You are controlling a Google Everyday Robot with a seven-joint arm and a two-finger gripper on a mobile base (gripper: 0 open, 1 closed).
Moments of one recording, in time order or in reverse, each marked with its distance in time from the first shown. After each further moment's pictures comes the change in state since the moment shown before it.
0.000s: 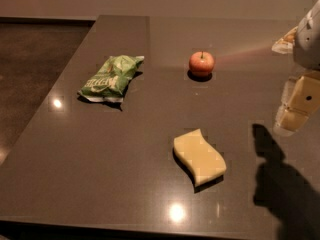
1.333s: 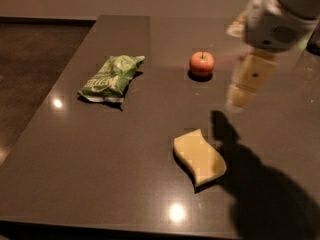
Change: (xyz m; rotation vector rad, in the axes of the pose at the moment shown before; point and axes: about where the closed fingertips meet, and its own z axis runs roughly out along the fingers) arm -0.082 -0.022 0.011 -0.005 -0.116 -0.084
